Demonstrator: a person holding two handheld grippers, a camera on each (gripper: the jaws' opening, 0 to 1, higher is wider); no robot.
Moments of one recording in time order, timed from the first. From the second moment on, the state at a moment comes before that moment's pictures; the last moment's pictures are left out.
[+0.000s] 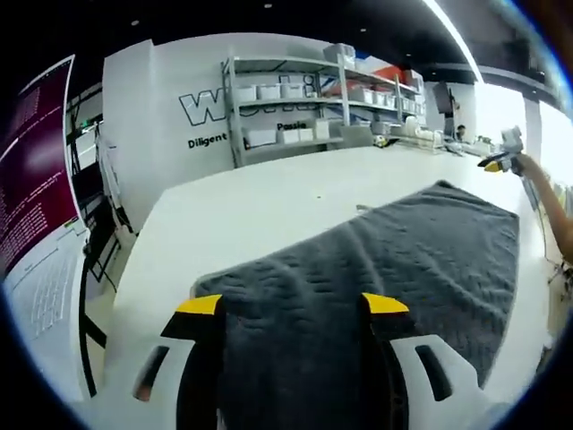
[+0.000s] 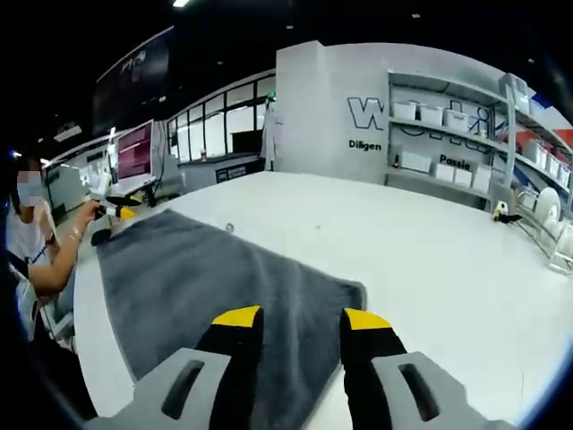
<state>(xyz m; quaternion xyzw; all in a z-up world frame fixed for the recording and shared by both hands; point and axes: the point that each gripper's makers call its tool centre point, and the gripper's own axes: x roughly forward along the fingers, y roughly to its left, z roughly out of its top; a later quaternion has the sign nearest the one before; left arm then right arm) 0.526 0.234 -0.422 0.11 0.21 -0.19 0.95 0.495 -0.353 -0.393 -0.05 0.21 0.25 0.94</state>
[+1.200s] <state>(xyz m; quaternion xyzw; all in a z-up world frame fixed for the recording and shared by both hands) 0.619 0.293 -0.488 0.19 0.29 -0.06 0.94 0.607 -0.378 -0.479 -0.05 0.31 0.16 0.94</state>
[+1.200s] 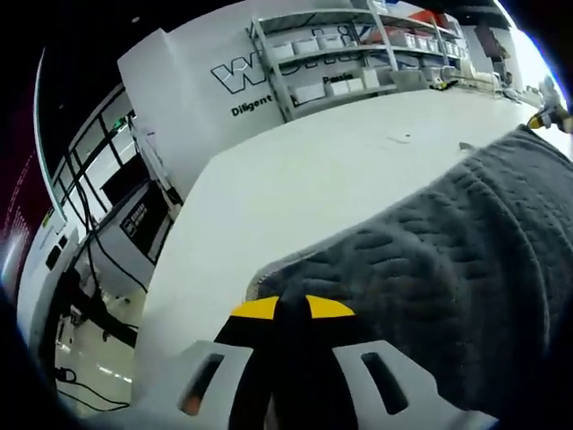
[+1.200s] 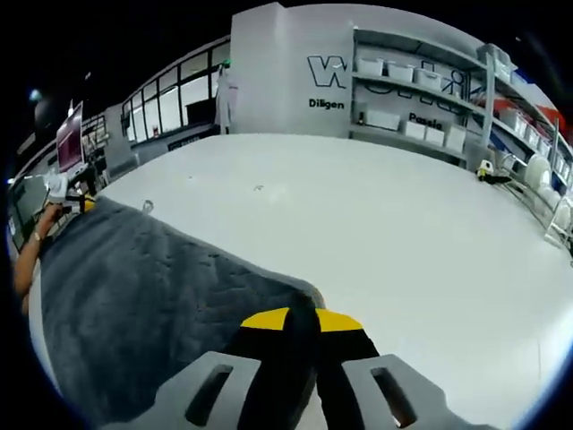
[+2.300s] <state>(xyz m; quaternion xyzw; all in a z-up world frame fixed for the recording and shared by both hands) 0.633 0.319 -0.485 0.31 0.26 -0.02 0.92 0.624 -0.392 -0.495 -0.10 0.29 0.12 0.94</state>
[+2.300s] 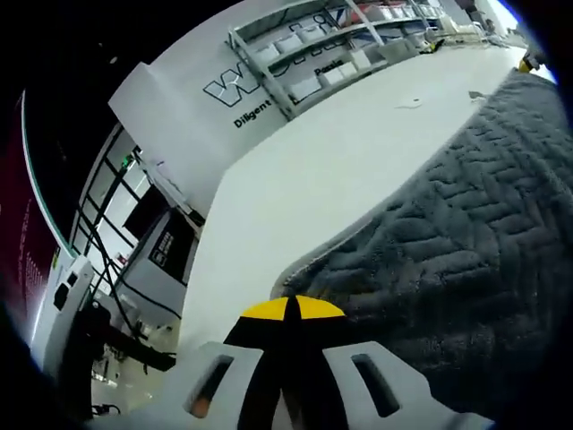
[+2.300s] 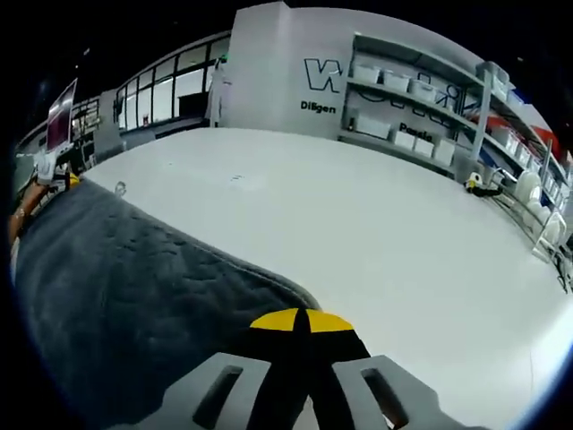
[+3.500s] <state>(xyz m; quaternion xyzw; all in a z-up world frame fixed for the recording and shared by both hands) 0.562 0.199 -0.411 0.16 0.15 -0.18 0.96 0.548 -0.355 -0.435 -0.14 0.32 0.16 0.92</state>
